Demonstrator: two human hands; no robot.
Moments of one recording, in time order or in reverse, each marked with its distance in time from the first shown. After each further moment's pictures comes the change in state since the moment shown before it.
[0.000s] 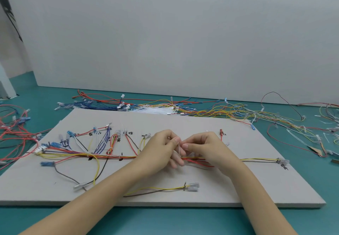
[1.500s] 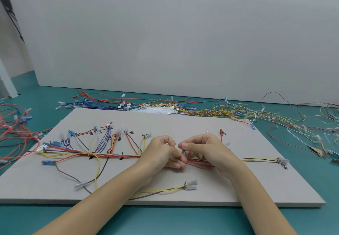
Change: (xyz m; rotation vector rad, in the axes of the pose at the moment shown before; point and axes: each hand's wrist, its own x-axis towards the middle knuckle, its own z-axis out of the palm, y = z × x) left_hand 0.000 -0.005 0.001 -0.259 -0.015 -0.195; right_hand -0.006 -0.005 0.003 0.068 -0.008 0.096
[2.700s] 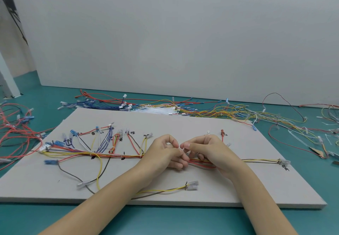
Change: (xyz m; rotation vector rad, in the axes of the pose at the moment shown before) left_hand -0.006 -0.003 0.001 -0.012 -0.011 0.074; right_hand -0.001 -0.001 -0.002 0.018 -0.027 0.012
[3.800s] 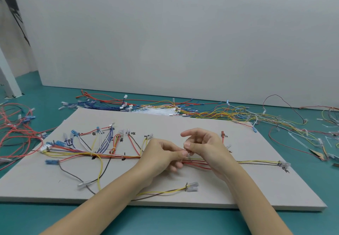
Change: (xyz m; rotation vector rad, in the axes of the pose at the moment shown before) left_hand -0.004 0.000 -0.002 0.122 0.098 -0.017; right_hand 0.002 -0.002 0.012 0.146 0.104 -0.201
